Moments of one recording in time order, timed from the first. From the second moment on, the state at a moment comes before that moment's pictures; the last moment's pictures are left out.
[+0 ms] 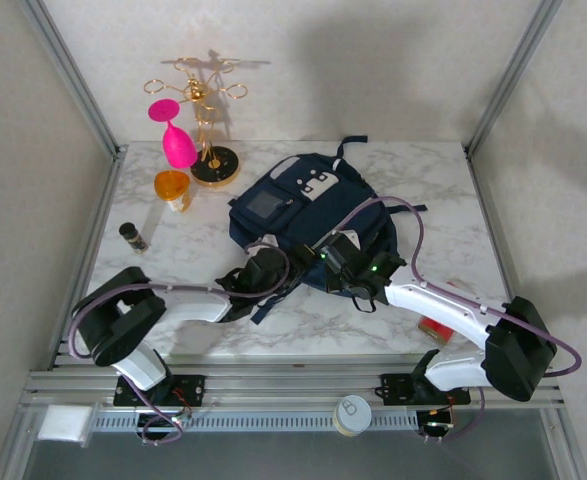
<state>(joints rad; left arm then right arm) -0.87 1.62 0.67 0.51 -0.11 -1.52 0.86 1.32 0.89 -0.63 0.30 0.60</state>
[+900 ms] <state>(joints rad) -0.74 1.40 0.59 0.32 -0.14 -1.47 0.85 1.32 0.91 -0.67 0.35 0.59</state>
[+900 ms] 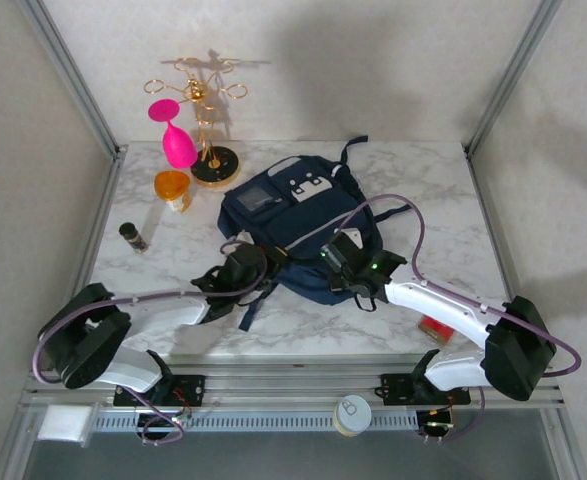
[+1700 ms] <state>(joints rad) -0.81 1.23 0.46 0.23 -0.17 -1.54 0.89 1.37 0.92 -0.56 0.21 0.51</state>
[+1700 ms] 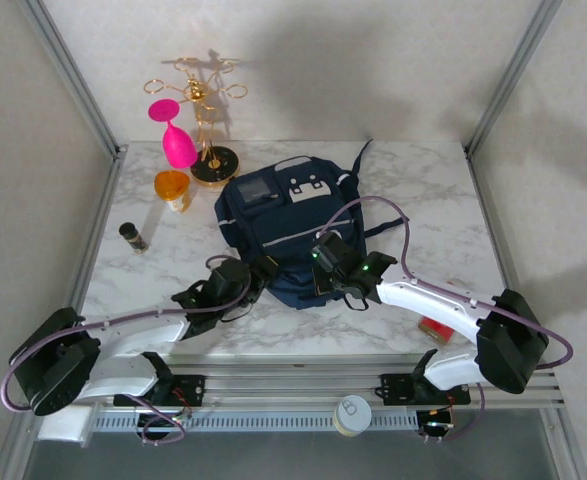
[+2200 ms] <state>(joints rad) -0.91 1.51 0.66 0.26 -0.37 -1.67 0.86 1.36 0.89 -0.52 0.23 0.51</state>
